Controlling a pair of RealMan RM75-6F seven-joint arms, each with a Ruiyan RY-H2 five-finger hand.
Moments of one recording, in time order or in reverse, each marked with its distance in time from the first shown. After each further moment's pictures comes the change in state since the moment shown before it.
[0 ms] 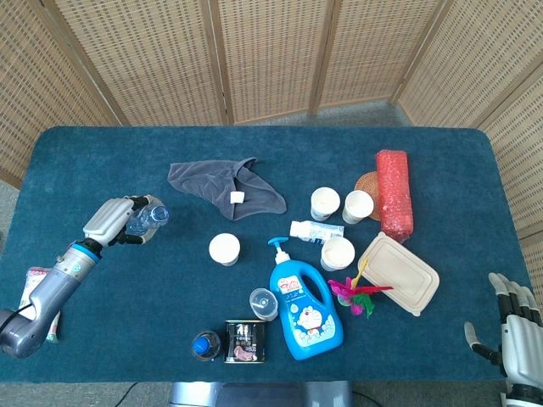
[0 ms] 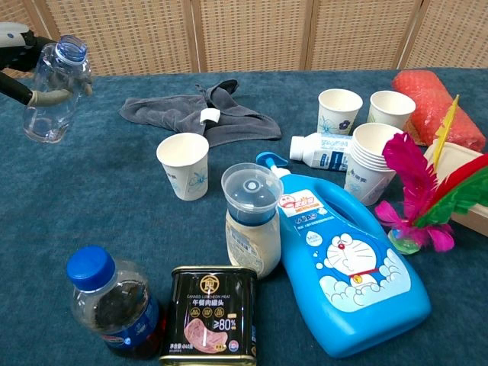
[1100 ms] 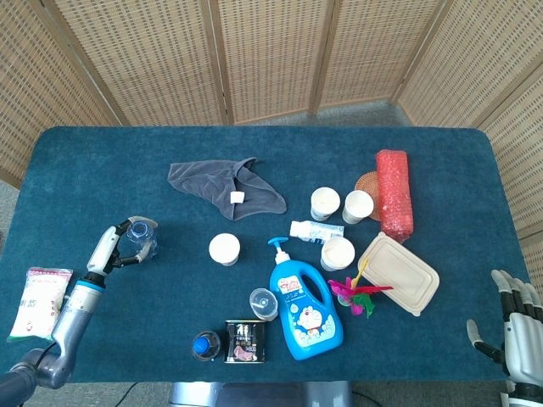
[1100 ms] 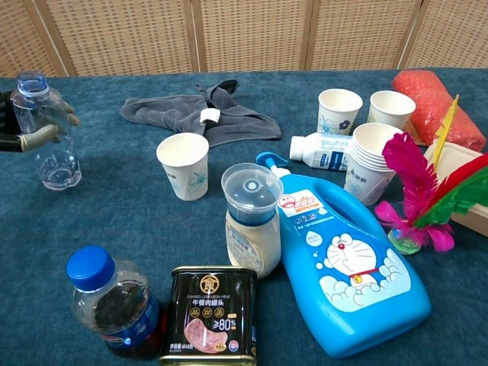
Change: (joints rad) left arm 0.204 -0.369 0.032 0.371 0.053 0.298 -0.451; right arm 0.007 0.011 0.003 -0.006 -0.008 0.005 -0.002
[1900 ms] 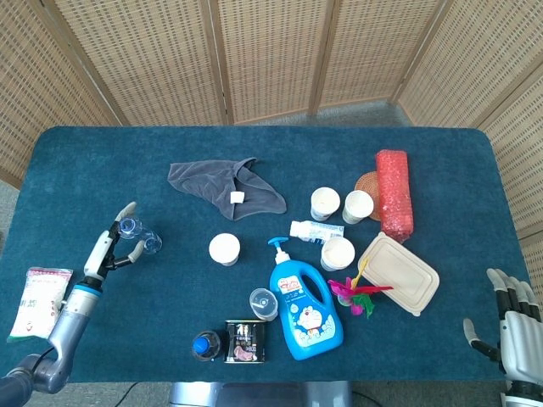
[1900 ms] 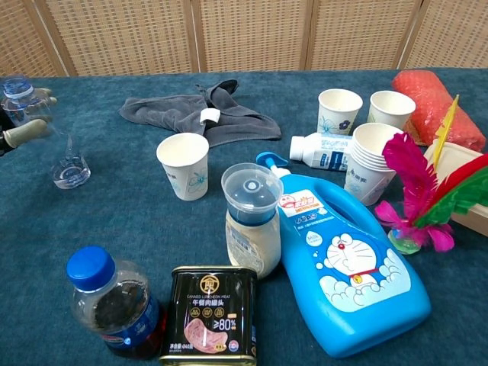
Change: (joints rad) left arm 0.025 -0.019 0.001 0.018 -0.020 -0.052 -0.223; right arm 0.008 -0.001 0.000 -0.011 0.003 0.001 -0.026
